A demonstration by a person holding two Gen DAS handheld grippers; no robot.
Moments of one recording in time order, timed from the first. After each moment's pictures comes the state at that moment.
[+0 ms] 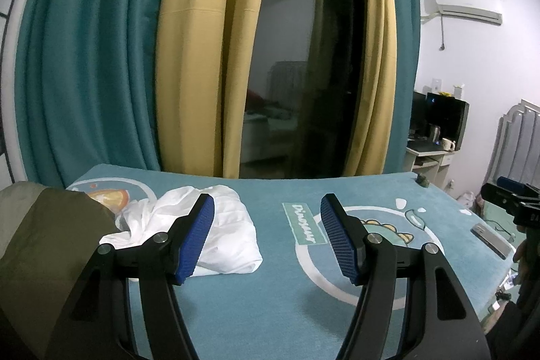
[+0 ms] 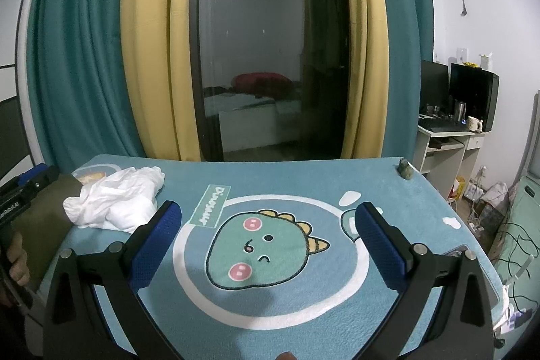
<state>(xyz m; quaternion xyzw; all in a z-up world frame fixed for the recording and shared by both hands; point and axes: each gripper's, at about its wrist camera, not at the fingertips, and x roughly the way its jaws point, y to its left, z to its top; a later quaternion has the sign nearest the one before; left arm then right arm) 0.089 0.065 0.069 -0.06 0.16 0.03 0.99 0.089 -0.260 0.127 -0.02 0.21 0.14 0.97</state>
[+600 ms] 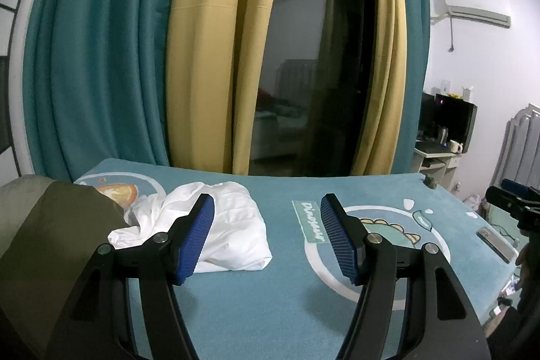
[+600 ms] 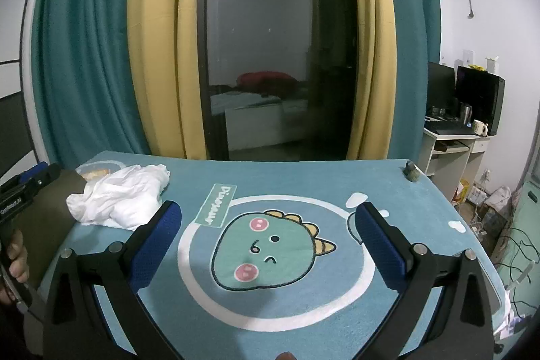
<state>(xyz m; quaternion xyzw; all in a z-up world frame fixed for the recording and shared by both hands) 0.087 0.067 0.068 -0.07 0.16 0.05 0.98 0.092 -0.253 0.121 -0.03 0.21 0.15 0.96</state>
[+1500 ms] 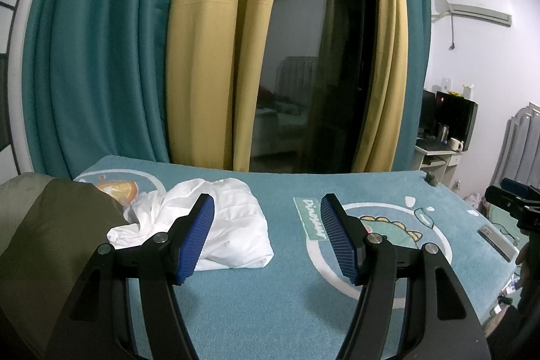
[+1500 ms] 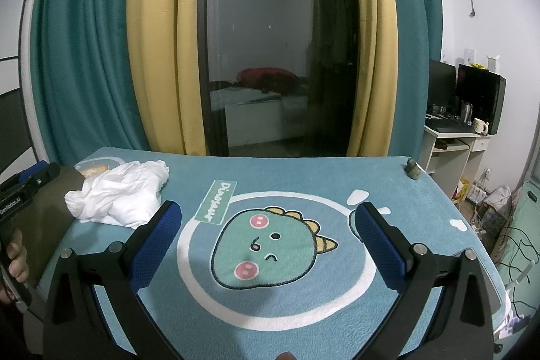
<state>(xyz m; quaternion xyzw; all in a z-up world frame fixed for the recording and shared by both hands) 0.085 0.066 0.067 -0.07 0.17 0.06 0.98 0.092 -0.253 0.119 -0.03 0.22 0.15 0.96</state>
